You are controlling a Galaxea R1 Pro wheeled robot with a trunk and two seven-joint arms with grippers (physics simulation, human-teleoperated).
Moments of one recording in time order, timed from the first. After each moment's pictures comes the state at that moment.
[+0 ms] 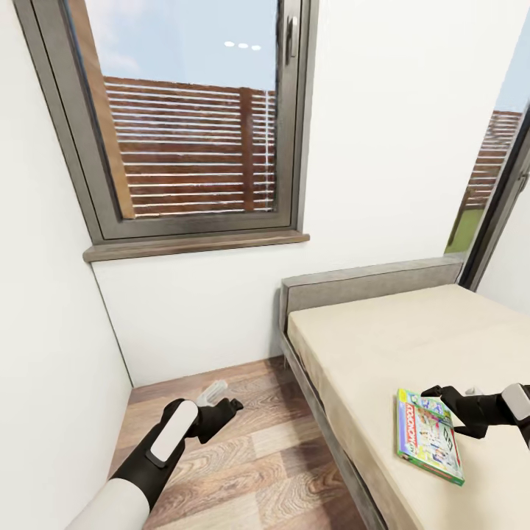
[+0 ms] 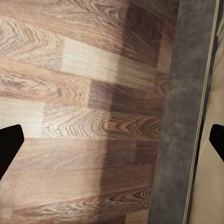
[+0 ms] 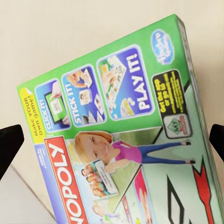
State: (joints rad) left arm -0.56 -0.06 -0.22 -0.84 1.09 0.58 0.46; right arm -0.84 -0.46 -0.58 -0.38 -0.27 1.01 0.18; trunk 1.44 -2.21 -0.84
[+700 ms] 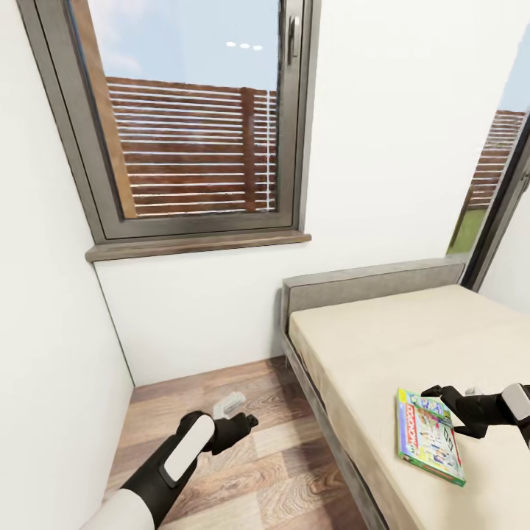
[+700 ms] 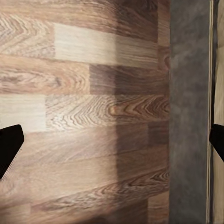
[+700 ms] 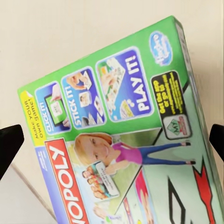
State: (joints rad) left arm -0.53 -0.06 -0.43 -0.84 1.09 0.55 0.43; right arm -0.84 -0.46 -0.58 -0.38 -0.27 1.01 0.18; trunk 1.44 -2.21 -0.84
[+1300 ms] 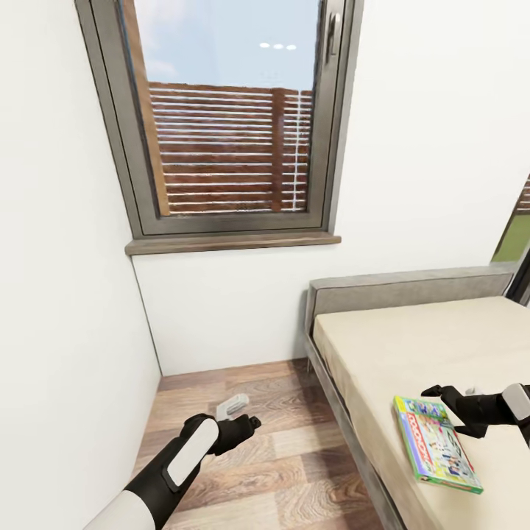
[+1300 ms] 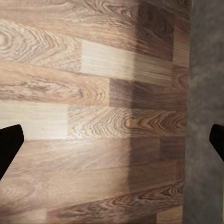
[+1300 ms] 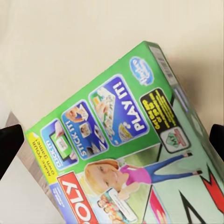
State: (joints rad) left arm -0.53 -0.06 -0.48 -0.84 1.09 0.51 0.42; right arm -0.84 -0.46 -0.58 -0.38 -0.27 1.01 0.18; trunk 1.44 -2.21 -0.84
